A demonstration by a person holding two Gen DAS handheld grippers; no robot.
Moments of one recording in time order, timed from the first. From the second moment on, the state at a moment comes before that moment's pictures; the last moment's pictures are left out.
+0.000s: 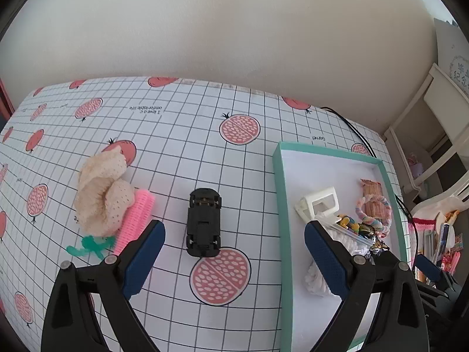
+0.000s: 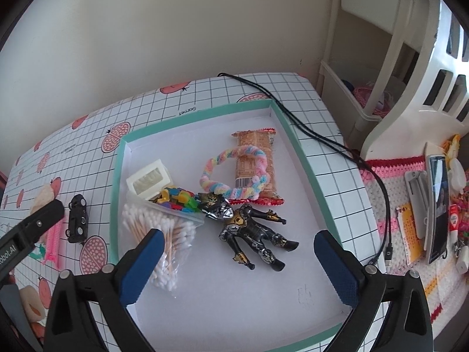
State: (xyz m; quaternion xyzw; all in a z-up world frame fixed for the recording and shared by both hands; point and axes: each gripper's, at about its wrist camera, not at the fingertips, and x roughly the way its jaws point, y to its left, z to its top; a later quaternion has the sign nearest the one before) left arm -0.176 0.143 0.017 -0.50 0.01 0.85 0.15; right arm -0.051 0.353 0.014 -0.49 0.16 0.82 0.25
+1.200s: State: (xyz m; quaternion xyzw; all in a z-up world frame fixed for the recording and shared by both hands) left arm -0.206 -0.045 0.032 -0.50 -0.09 0.86 0.03; right arm -0.145 0.221 0.041 -0.46 0.11 0.87 0.09
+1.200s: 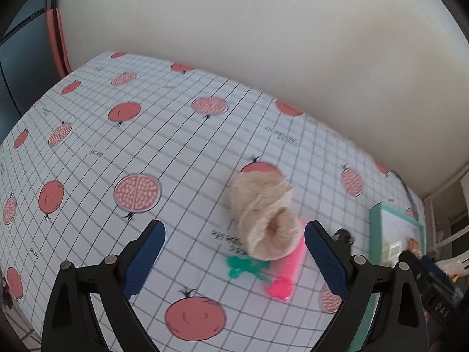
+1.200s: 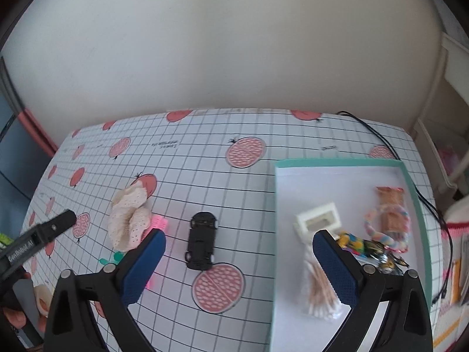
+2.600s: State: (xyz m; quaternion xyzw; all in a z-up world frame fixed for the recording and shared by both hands) left arm -0.219 -0.008 -0.065 -0.61 0.03 0.79 0.04; right arm -0.194 0.190 -0.037 -0.55 0.09 0.83 0.04
